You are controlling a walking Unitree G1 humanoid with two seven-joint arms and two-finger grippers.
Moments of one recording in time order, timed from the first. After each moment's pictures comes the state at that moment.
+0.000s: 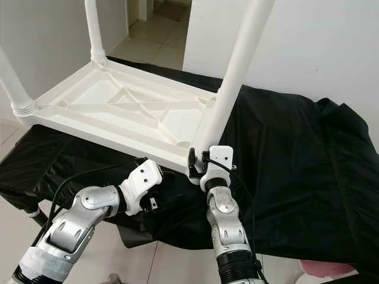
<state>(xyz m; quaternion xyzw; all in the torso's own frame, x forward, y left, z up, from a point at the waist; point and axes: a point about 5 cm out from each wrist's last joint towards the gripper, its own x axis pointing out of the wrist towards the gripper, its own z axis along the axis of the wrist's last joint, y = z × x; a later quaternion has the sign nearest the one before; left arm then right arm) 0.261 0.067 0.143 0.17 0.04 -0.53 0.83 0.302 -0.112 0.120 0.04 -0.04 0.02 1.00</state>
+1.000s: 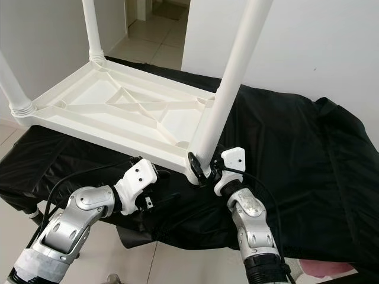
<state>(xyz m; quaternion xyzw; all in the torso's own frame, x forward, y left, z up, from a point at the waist) 0.262 0.075 0.143 0.17 0.04 -0.51 0.84 0.296 -0.148 0.124 0.00 -0.07 0.23 0.97</state>
